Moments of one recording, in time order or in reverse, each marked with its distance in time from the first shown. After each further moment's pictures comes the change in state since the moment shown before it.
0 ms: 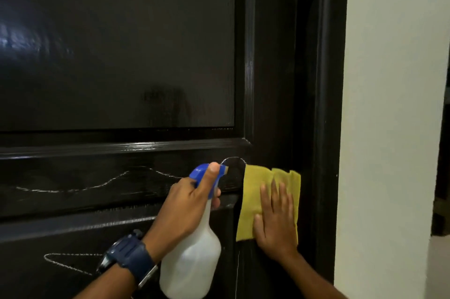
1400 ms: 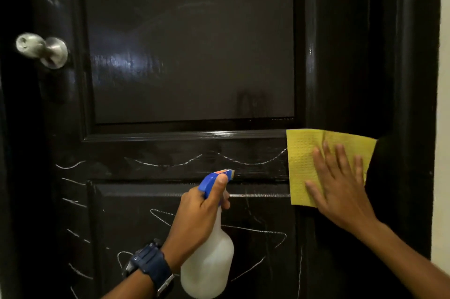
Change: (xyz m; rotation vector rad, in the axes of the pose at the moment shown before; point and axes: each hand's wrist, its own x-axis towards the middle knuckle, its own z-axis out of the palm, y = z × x) left_hand -0.075 -0.018 -0.044 0.200 0.288 -0.064; right_hand 0.068 -0.012 -0.051 0.040 -0.074 -0.257
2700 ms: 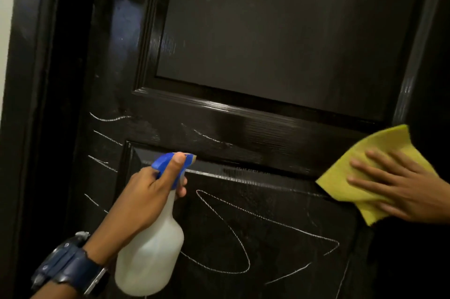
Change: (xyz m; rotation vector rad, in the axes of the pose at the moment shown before) left_hand -0.002 -0.132 -0.183 -0.070 0.081 -0.106; right_hand 0.056 -0.016 -0.047 -0.795 -0.222 -0.726
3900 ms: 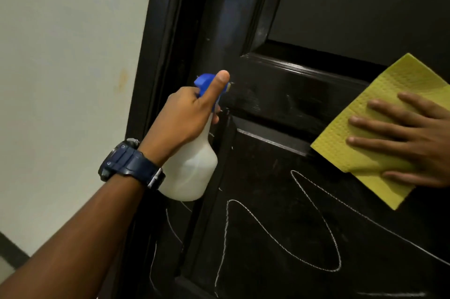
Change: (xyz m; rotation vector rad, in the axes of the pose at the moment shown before) left_hand 0.025 -0.010 -0.102 0.228 0.286 0.071; right_hand 0.207 -0.058 -0.080 0.064 0.398 -0.379
